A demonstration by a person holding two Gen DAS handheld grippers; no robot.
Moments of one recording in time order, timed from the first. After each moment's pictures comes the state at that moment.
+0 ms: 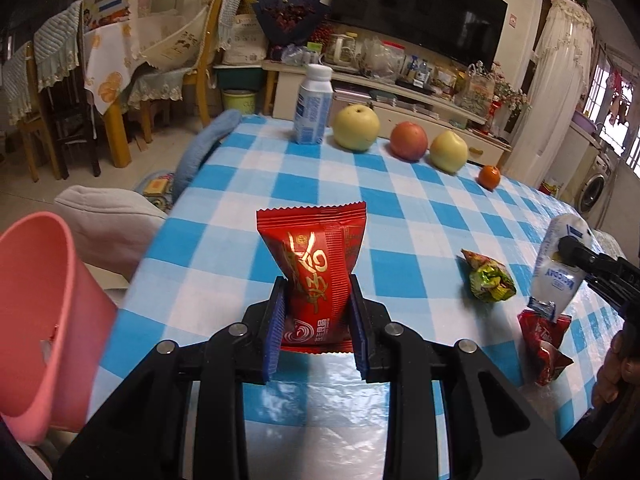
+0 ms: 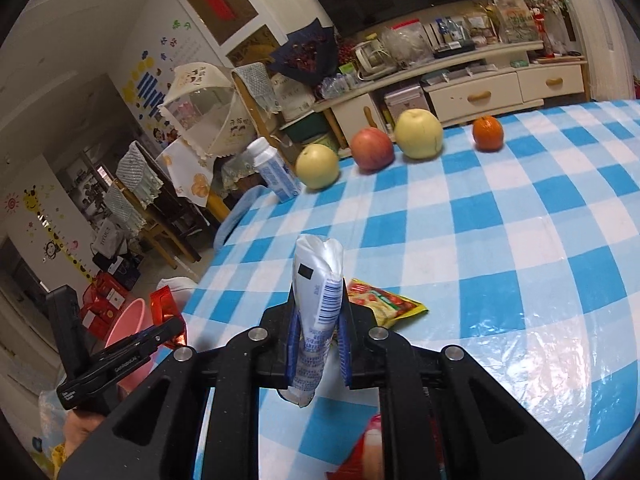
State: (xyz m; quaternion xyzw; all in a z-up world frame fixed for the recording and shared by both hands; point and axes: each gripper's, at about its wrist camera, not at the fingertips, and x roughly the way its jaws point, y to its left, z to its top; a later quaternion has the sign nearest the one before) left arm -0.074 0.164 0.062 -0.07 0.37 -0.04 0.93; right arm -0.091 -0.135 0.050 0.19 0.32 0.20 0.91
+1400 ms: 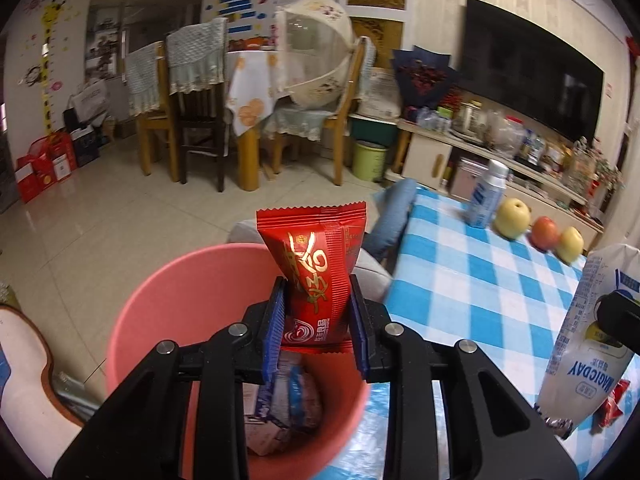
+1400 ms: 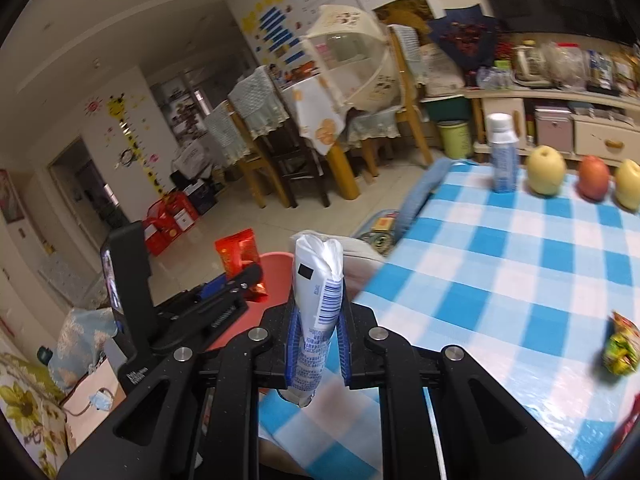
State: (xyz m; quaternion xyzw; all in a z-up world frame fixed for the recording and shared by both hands) left arm -0.122 0.332 0.100 -0.10 0.29 0.18 0.94; right arm -0.114 0.142 0.109 0.08 0.32 0.39 0.86
